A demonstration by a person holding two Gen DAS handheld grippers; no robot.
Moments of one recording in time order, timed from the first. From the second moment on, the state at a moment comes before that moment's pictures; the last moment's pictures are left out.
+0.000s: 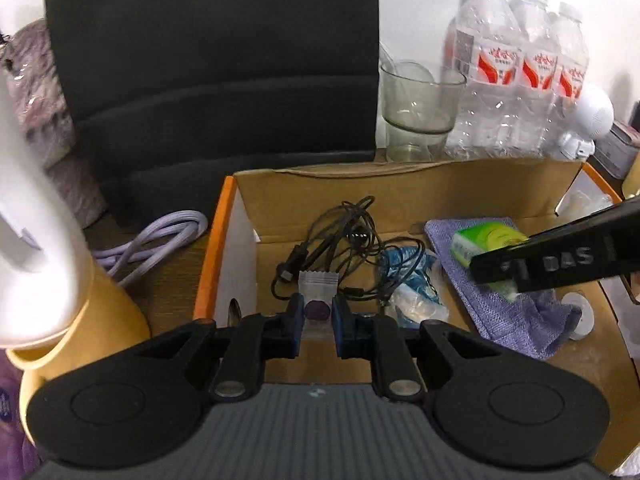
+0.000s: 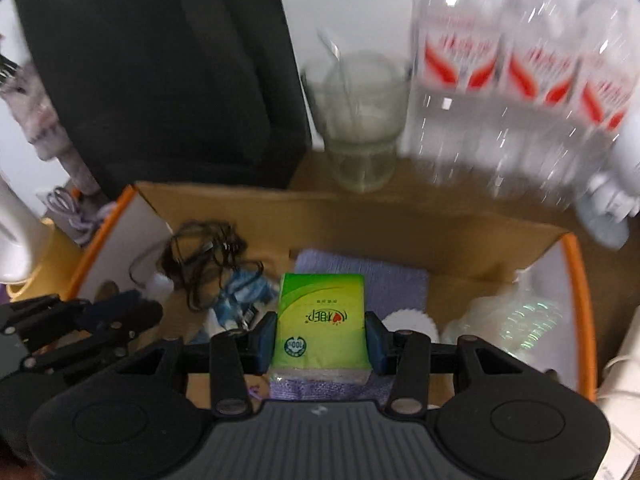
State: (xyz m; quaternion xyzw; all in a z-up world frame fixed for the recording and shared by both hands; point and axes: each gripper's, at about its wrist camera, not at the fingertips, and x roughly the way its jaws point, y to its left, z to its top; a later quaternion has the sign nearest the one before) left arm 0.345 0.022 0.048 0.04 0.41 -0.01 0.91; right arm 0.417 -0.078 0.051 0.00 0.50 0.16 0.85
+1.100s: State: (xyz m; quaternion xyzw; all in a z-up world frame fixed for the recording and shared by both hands) left arm 0.244 0.026 0.208 -0.01 0.45 -0.02 0.89; right arm 0.295 -0.139 0.187 0.00 0.52 0.10 0.85
